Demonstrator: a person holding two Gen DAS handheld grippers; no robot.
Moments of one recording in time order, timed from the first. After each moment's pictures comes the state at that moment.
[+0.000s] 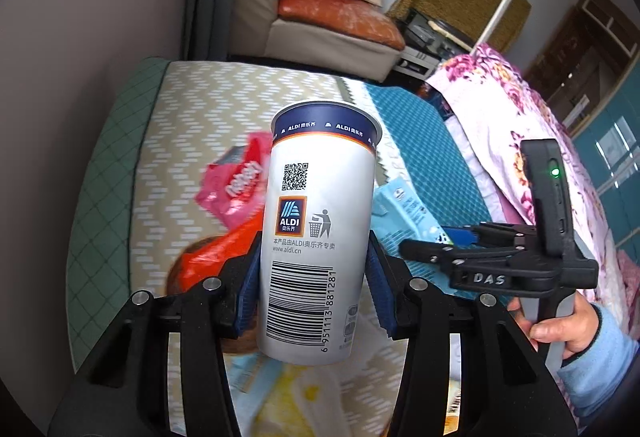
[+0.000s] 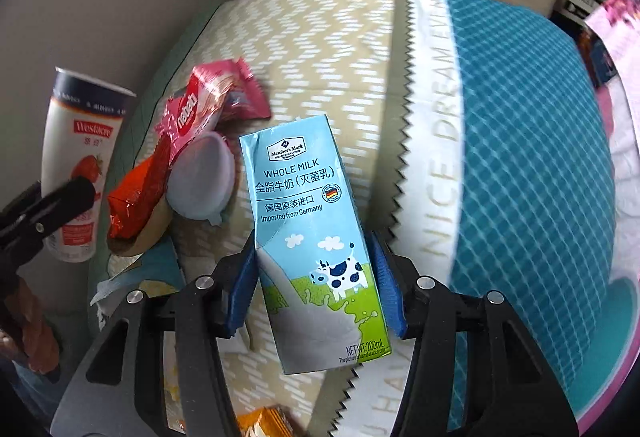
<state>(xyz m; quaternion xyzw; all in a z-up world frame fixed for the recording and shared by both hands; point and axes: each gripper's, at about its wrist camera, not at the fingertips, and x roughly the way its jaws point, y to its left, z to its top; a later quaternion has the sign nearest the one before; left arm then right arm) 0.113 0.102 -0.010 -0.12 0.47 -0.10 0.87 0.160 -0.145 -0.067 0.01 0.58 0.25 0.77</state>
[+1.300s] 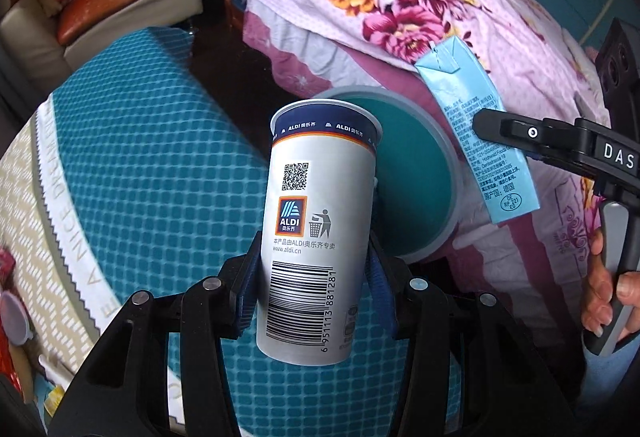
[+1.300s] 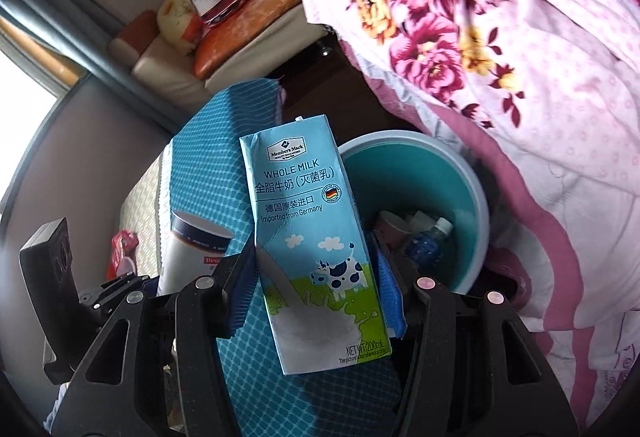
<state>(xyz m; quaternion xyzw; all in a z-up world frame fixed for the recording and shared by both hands) 0.099 -0.289 -0.065 0.13 0.54 -0.30 0.78 0.044 -0.523 -0.049 0.28 0.46 0.03 0.84</state>
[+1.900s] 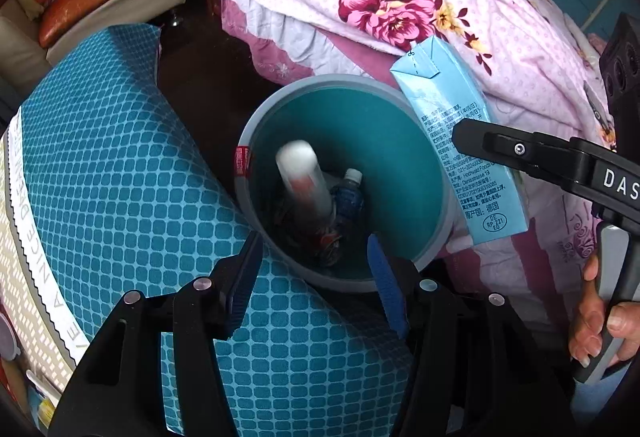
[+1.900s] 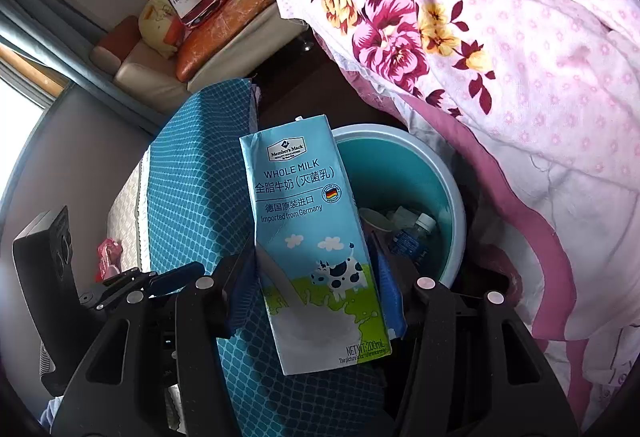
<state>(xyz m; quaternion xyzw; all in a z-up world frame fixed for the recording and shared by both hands) 0.113 -0.339 -0.086 0.14 0.56 -0.30 0.76 0.045 -0.548 -0.074 0.29 0.48 0.02 0.83</state>
